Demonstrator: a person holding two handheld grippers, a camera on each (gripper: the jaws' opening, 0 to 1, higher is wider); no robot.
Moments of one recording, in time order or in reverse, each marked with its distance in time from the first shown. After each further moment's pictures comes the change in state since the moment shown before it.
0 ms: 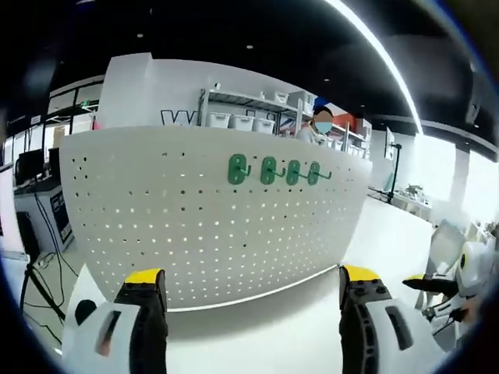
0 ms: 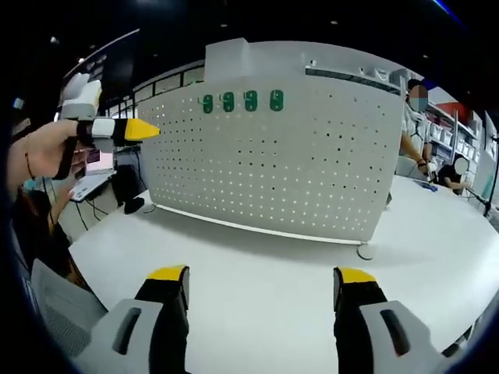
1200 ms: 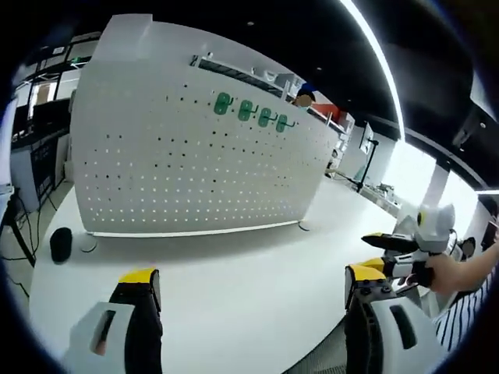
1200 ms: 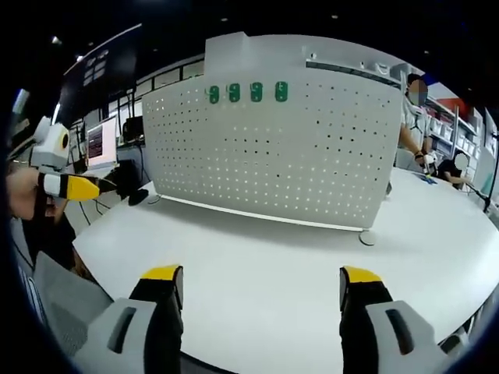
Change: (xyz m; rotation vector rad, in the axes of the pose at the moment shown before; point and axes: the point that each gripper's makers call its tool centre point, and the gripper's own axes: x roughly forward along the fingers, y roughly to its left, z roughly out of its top) left arm -0.078 -0.024 -0.105 -0.135 0.160 -0.158; right arm -0.012 0.014 -0.022 0.000 0.051 0.003
